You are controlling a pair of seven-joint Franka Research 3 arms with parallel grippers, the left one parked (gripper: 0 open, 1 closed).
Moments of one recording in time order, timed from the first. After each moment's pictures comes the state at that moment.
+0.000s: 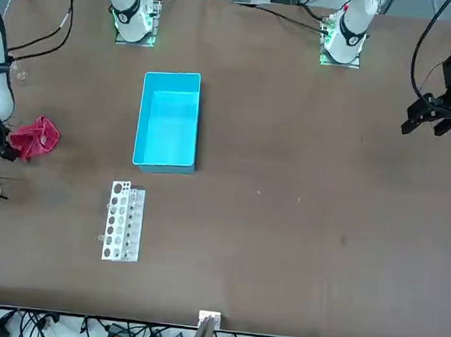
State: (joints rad) arm -0.45 0.55 -0.11 -1.82 -0.23 2.31 0.34
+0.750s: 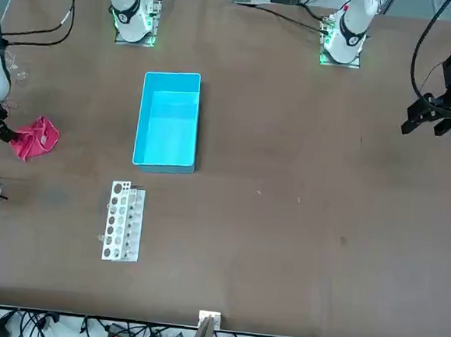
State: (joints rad) arm -0.53 0.49 -0.11 -1.91 -0.23 2.35 0.33
